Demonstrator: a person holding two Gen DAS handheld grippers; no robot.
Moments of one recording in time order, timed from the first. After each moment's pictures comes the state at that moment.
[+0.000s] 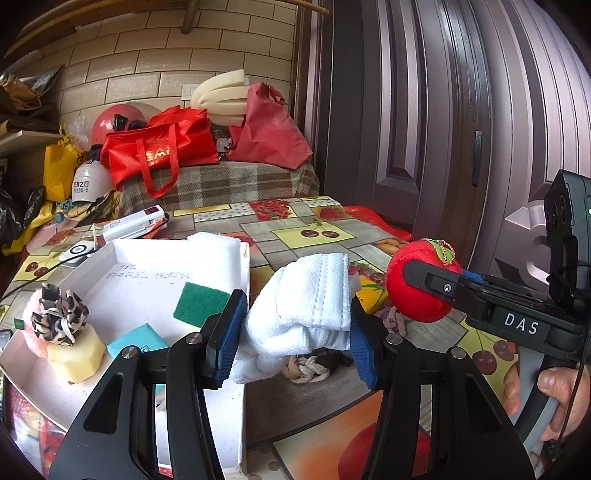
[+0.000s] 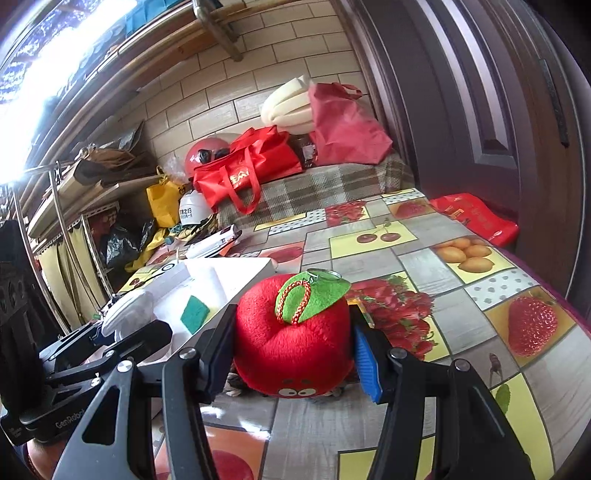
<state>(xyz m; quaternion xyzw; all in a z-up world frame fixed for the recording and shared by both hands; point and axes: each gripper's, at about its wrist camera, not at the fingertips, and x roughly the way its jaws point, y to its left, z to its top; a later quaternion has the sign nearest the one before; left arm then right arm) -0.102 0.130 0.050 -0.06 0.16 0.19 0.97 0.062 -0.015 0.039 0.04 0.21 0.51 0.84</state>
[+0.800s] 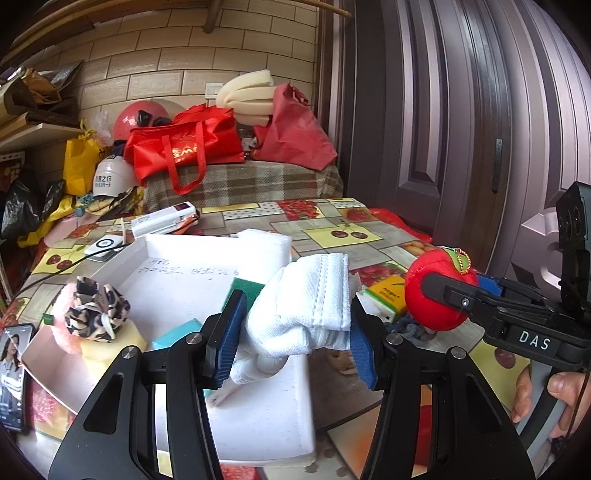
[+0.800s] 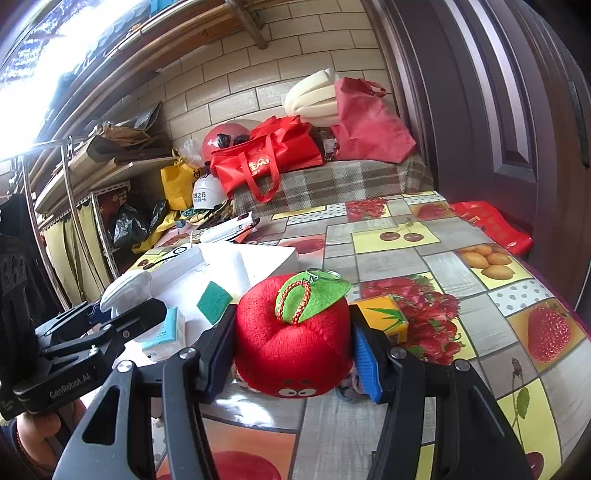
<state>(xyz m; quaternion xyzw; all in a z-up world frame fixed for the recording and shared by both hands) -0.126 0.158 0.050 -0.07 0.16 0.22 0.96 0.043 0.008 0.039 0.00 0.20 0.53 0.83</state>
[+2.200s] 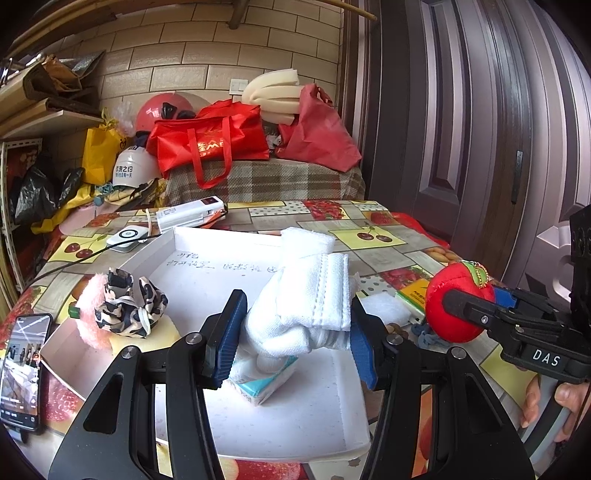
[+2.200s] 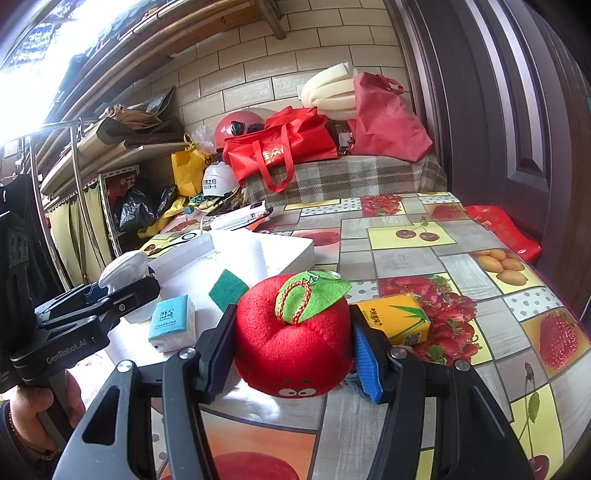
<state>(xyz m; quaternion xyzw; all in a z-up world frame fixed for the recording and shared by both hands) -0.146 0.187 0.049 -0.09 0.16 0.25 0.95 0.031 0.025 0.034 -0.03 0.20 0.54 0.82</state>
